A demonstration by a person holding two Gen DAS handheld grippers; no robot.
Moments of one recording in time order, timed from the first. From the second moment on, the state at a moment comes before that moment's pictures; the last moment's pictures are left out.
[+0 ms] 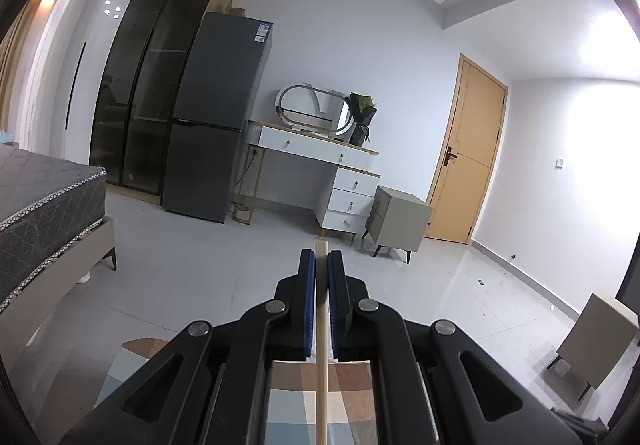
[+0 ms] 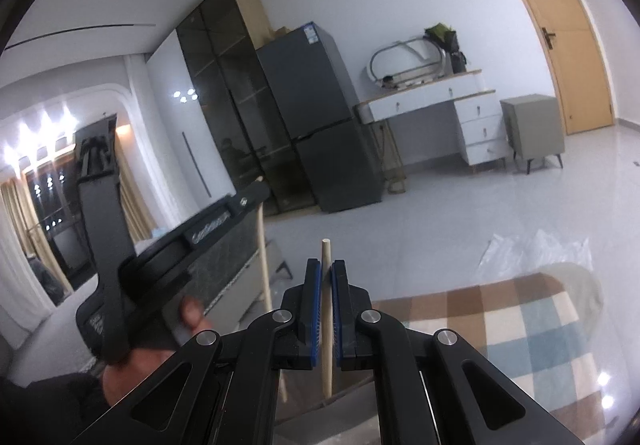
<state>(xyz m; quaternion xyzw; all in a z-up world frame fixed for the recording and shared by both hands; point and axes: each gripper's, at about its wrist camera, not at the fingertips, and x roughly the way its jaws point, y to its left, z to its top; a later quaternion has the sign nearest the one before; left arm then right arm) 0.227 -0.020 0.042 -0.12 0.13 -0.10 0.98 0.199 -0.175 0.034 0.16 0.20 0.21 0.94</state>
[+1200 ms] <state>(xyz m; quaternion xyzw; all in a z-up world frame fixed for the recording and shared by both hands) 0.218 -0.001 0.042 -0.15 0.16 -0.15 0.96 0.237 -0.122 -0.043 0.12 0.37 0.31 0.87</state>
